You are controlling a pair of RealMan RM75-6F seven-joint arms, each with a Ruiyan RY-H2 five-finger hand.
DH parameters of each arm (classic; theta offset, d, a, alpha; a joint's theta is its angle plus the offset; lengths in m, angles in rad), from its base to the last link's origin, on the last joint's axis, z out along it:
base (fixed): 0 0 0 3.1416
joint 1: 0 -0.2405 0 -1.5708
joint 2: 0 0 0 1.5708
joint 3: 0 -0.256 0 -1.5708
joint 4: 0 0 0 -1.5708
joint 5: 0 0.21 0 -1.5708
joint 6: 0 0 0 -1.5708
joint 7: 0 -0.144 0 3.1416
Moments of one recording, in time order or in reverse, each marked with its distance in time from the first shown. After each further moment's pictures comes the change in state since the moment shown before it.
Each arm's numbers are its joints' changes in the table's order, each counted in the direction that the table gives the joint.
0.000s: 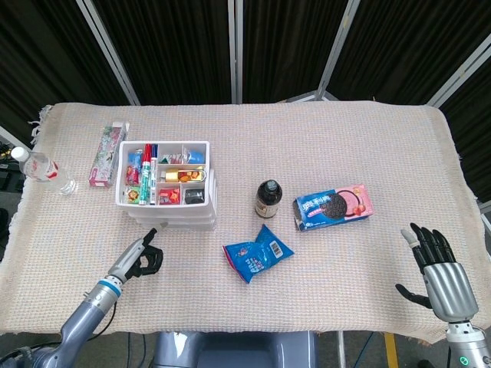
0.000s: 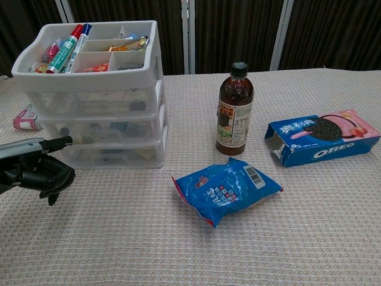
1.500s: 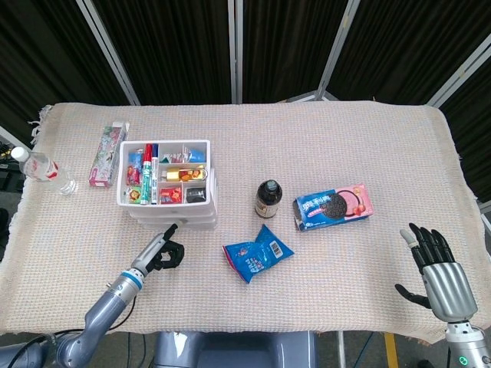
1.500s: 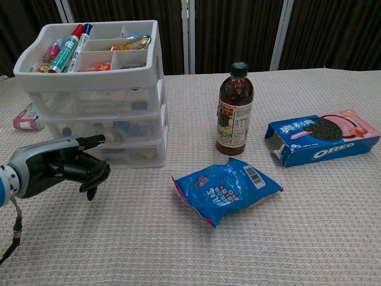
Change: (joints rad) left arm 0.069 0.099 0.064 -0.042 -0.068 -0.082 0.063; right arm -0.001 0.005 0.000 -0.005 -0.004 -0.001 0.003
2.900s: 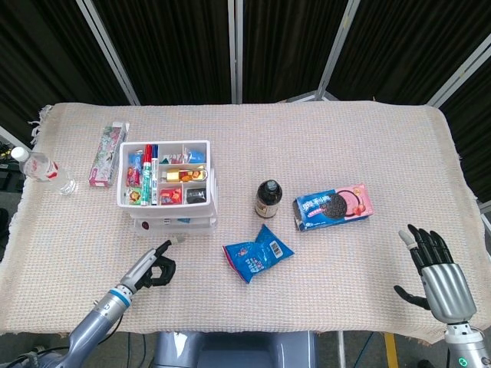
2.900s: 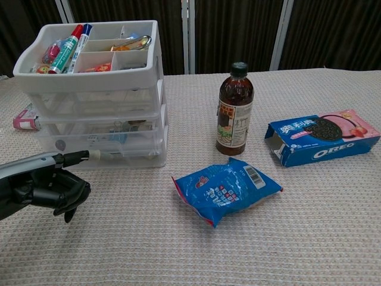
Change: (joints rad) left arm -0.096 -0.057 -0.132 0.023 0.249 0.113 0.098; right arm 0.002 -0.003 0.006 0.006 -0.007 0.001 0.003
